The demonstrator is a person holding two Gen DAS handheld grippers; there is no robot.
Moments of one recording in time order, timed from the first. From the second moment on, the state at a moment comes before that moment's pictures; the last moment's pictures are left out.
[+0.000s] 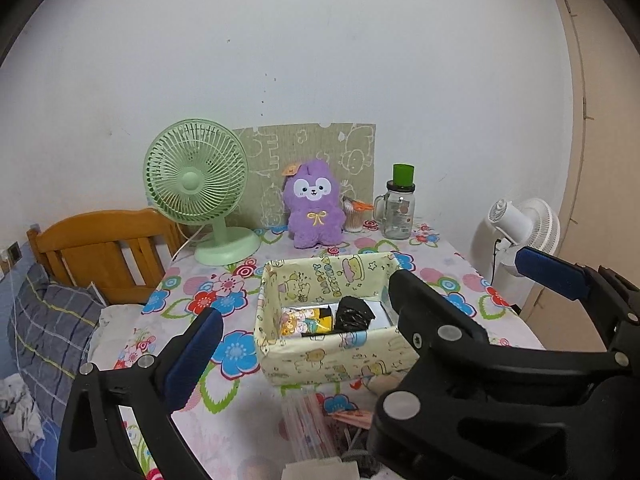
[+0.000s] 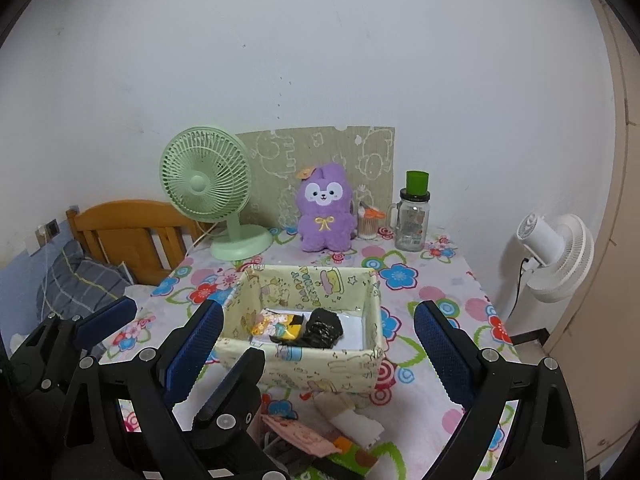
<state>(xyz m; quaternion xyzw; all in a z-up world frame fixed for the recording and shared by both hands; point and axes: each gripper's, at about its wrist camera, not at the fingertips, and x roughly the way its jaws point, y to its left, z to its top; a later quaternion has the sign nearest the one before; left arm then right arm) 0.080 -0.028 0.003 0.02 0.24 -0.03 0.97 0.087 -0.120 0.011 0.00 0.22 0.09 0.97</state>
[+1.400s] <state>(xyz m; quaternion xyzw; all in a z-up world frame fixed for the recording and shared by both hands) 0.032 -0.024 -0.096 0.01 0.30 -0.02 0.95 0.041 -0.121 -0.092 0.01 0.27 0.10 0.96</state>
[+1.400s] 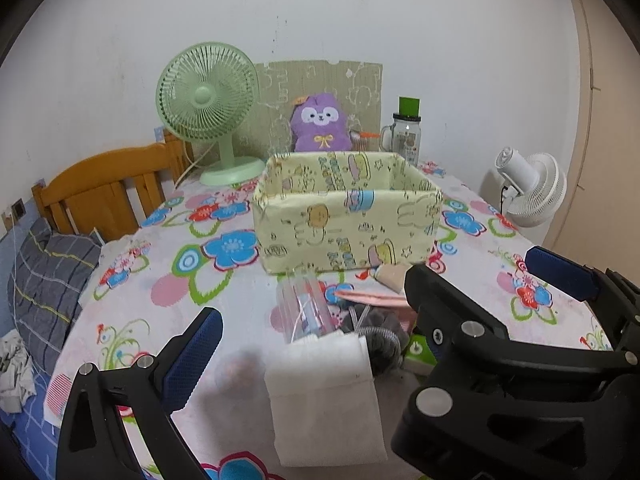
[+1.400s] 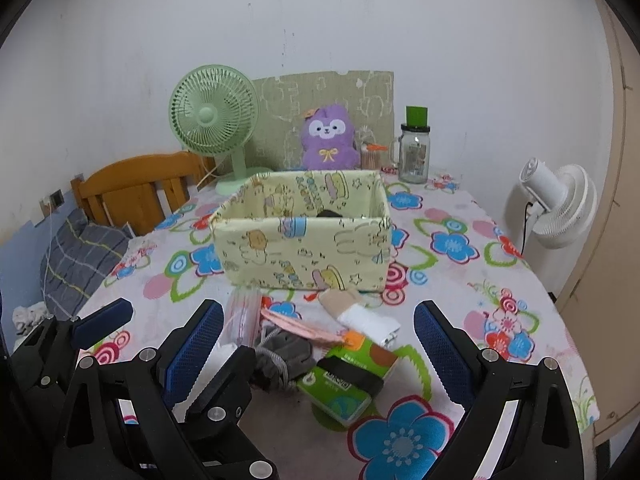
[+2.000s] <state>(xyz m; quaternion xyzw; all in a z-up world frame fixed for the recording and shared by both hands) 0.044 -0.014 -0.150 -0.02 0.37 -0.05 0.93 0.049 -0.121 -0.140 -0.01 0.30 0.08 0.95</state>
